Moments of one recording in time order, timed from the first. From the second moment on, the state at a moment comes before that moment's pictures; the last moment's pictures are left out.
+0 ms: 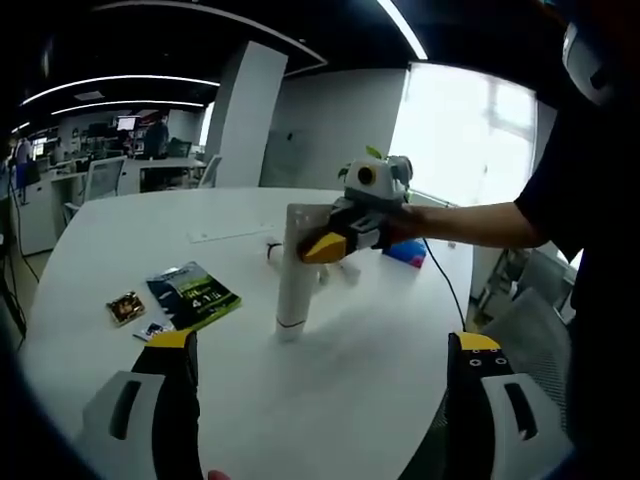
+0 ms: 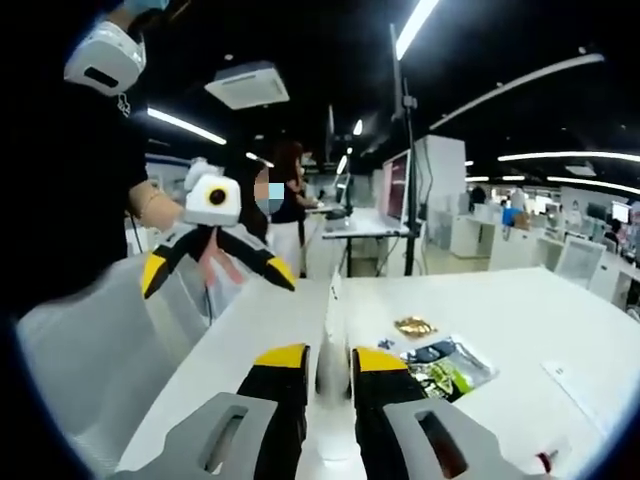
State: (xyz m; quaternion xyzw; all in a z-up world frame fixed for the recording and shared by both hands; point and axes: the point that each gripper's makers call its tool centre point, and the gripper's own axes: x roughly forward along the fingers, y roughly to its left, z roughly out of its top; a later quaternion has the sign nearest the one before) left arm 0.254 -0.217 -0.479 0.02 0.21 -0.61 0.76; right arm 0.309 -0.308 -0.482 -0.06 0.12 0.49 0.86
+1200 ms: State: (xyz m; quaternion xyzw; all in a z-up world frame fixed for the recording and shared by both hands) left arm 0.253 -0.198 -0.462 0.01 0.23 -0.59 0.78; right arm 0.275 -0.348 -0.481 -0.03 0.21 0.35 0.91
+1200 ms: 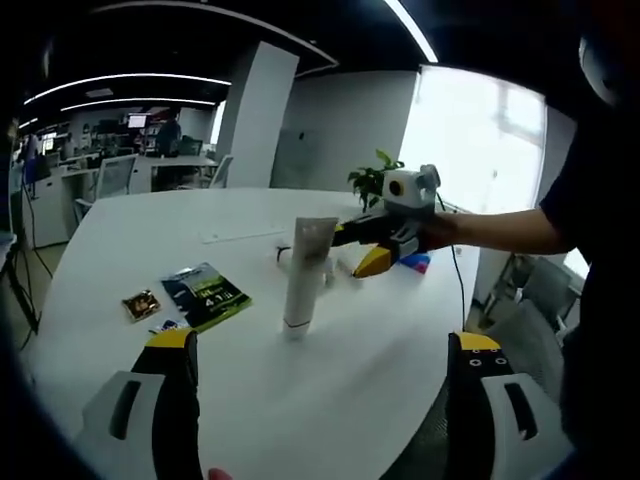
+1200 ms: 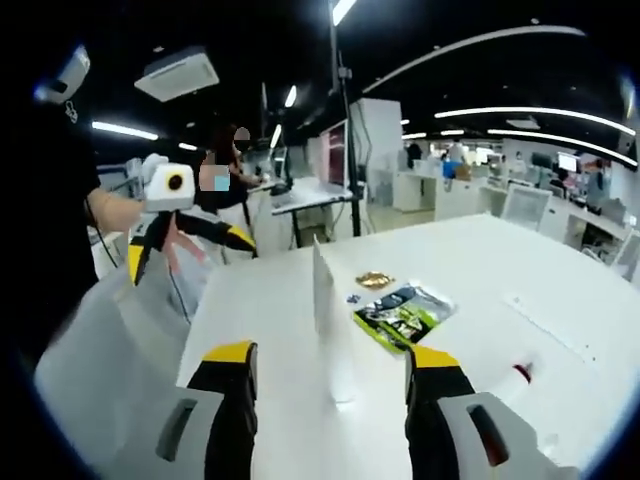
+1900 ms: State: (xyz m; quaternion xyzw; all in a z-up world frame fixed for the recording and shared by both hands) left arm 0.245 -0.183 -0.462 0.01 0.26 -0.57 0.78; right arm 0.206 -0.359 -0.484 0.05 0.26 0.25 0.93
